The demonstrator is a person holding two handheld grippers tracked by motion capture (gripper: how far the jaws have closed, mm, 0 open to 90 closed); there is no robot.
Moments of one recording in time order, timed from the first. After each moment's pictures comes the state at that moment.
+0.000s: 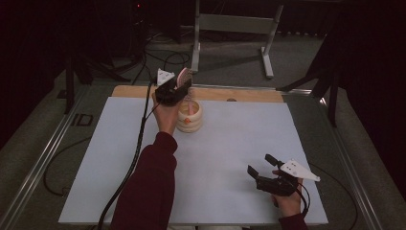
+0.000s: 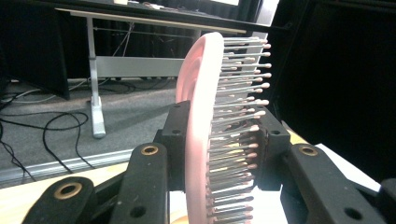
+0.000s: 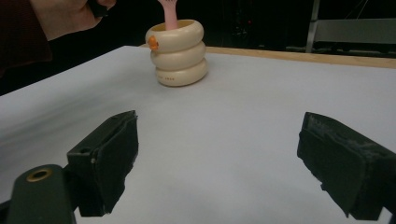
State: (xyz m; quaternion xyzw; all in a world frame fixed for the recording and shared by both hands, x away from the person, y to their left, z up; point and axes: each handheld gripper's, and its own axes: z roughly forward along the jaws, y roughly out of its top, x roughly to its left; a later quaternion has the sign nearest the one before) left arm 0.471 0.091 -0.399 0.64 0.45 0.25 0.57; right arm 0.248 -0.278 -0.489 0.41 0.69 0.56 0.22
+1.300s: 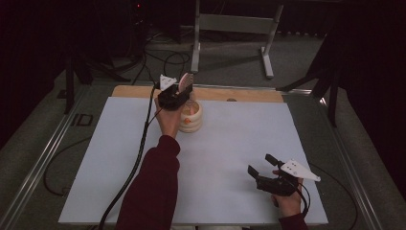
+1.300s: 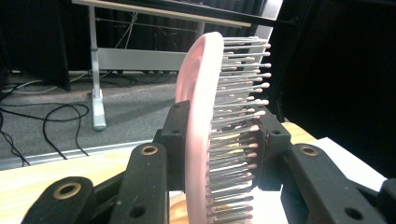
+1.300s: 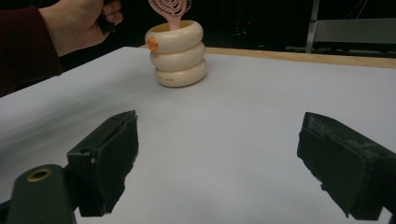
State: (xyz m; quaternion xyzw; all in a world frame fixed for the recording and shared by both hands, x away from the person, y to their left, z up) left arm 0.472 0.085 -0.419 0.64 0.46 0.25 0.56; right arm 0.248 -0.279 -0.489 0.41 0.69 0.56 0.22
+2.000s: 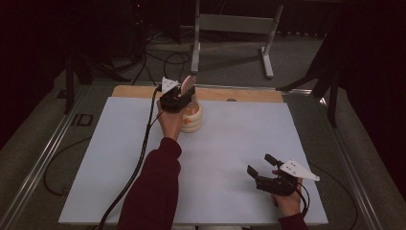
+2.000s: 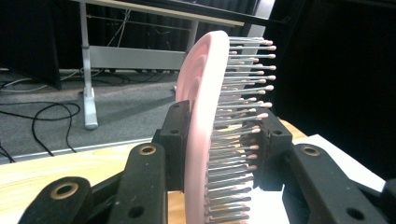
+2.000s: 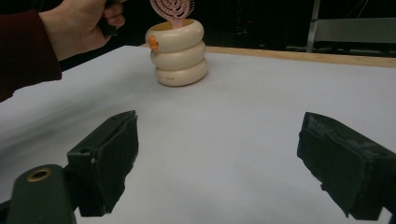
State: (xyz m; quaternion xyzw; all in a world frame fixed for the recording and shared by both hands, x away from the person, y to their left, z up) left arm 0.467 0.079 -0.425 0.65 0.45 0.24 0.57; right arm 0.248 -0.277 -0.490 0.41 0.69 0.56 0.22
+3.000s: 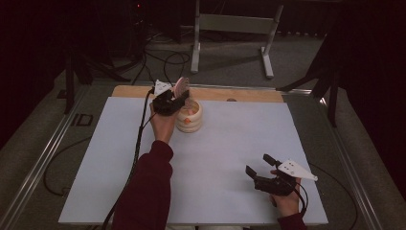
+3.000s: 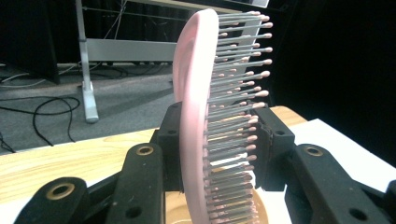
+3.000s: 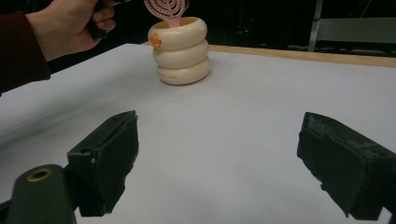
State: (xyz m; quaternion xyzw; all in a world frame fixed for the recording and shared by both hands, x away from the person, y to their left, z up) left arm 0.461 0.102 -0.429 0.66 0.44 0.23 0.56; right arm 0.249 -0.274 -0.490 0.41 0.69 0.55 0.22
